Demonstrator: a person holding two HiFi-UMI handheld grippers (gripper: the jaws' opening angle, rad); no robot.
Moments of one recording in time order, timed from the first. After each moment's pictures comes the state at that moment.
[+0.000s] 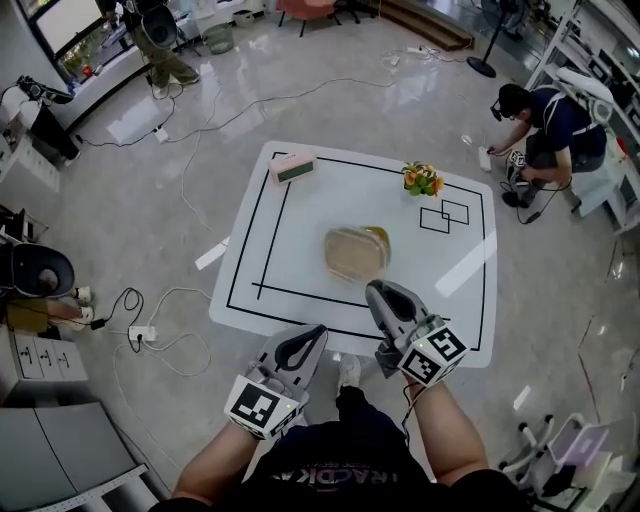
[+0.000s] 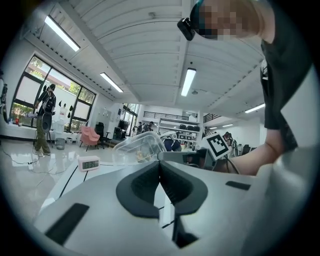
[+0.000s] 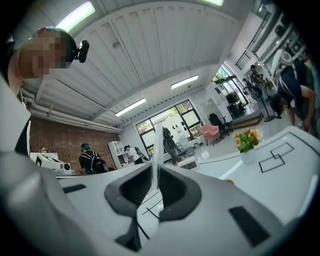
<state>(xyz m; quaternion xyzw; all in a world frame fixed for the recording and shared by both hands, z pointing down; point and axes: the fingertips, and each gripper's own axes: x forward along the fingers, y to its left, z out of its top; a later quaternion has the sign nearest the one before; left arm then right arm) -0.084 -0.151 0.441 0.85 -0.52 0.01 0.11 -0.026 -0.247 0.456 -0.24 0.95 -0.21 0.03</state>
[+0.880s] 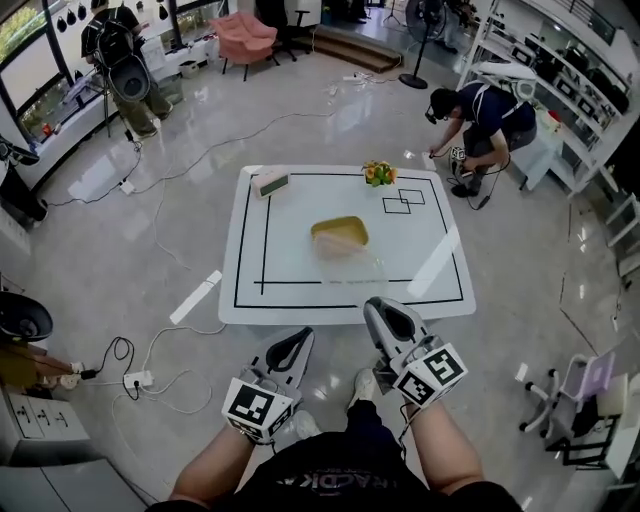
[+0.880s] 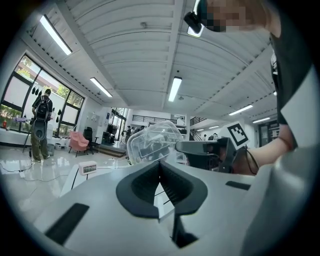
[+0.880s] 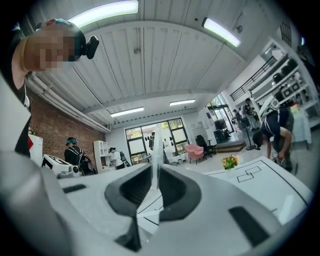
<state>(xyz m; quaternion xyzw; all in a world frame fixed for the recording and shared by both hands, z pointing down) -0.123 -0.032 0.410 0.88 -0.46 0.00 0.07 -0.025 -0.082 0.383 -0.36 0.93 -0.11 0.05</state>
